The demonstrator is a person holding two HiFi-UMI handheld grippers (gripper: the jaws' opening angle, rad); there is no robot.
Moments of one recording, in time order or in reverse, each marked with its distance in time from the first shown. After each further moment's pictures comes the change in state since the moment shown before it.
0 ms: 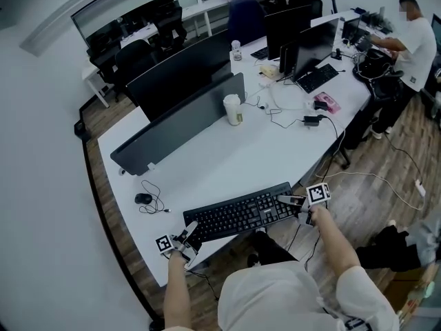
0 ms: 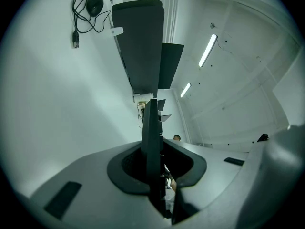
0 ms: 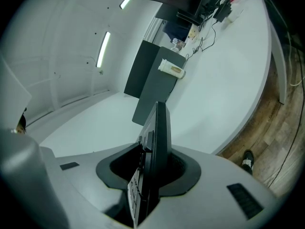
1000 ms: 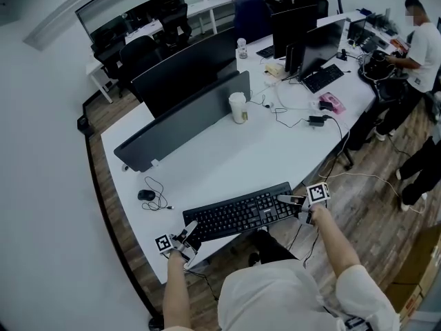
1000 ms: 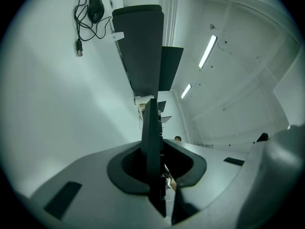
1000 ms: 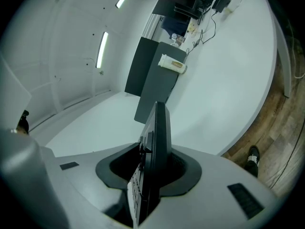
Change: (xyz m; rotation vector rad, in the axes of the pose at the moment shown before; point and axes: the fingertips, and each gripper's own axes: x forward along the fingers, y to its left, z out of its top) left arm -0.014 -0.002 0.007 -0.002 -0.020 0.008; right arm 0.017 0.000 0.001 0.000 0.032 0.028
